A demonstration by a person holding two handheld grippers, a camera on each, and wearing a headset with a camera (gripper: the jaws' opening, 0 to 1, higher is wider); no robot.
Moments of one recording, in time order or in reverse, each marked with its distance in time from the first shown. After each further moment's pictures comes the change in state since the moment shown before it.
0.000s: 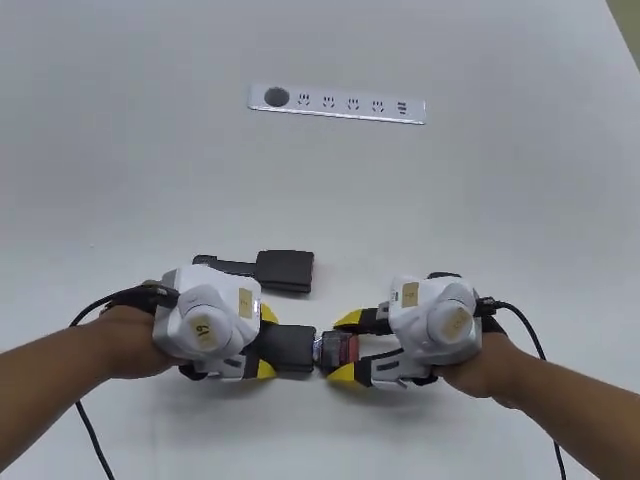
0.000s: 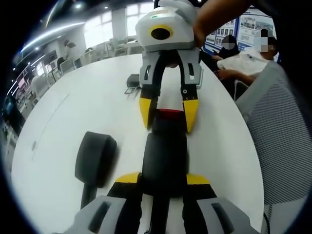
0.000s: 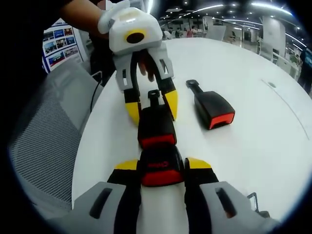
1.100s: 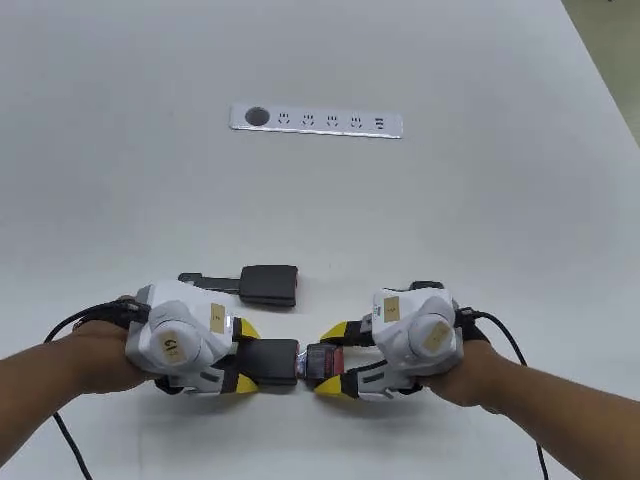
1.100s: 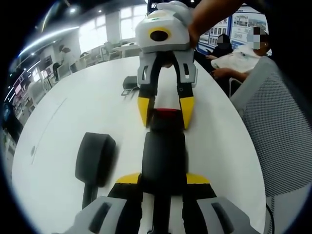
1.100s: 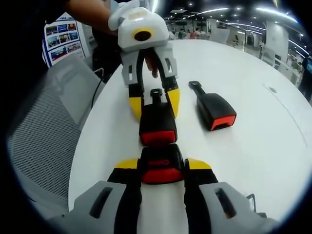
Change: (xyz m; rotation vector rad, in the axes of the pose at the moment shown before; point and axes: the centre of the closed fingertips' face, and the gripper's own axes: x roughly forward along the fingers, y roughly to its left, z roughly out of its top) left arm -0.008 0.000 -0.003 0.046 -0.021 -0.032; right arm -0.002 0.005 0.005 -0.059 -0.016 -0.005
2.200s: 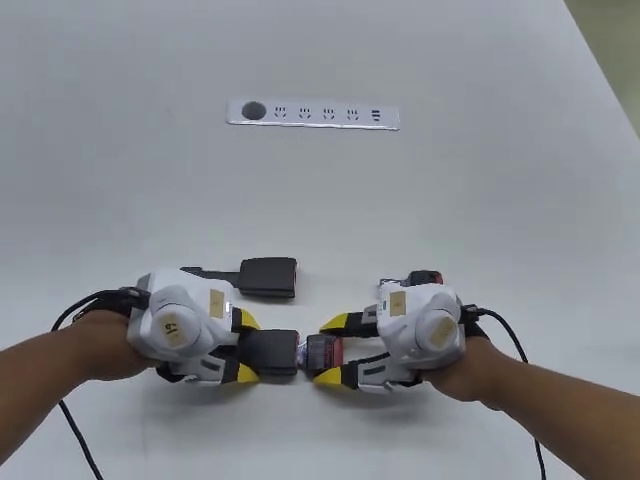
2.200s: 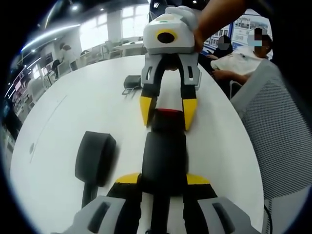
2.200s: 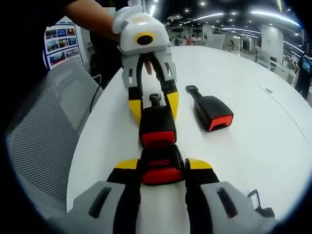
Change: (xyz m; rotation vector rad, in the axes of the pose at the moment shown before) left arm -0.001 0.000 0.001 -0.022 0.009 -0.009; right arm -0.002 0.000 0.007 0.034 -0.073 -0.029
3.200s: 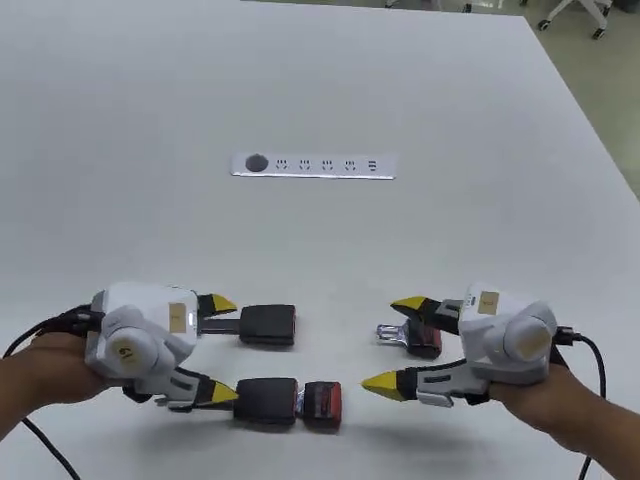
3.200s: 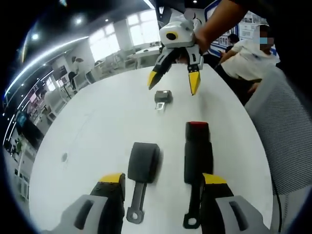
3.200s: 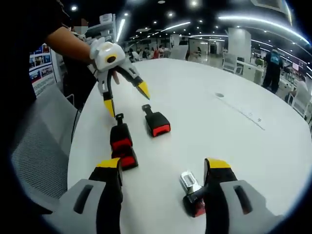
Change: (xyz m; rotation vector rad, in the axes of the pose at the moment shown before) left arm -0.060 0.058 0.018 0.054 -0.042 0.198; right arm -0.105 -0.071 0.008 0.122 -0.082 -0.271
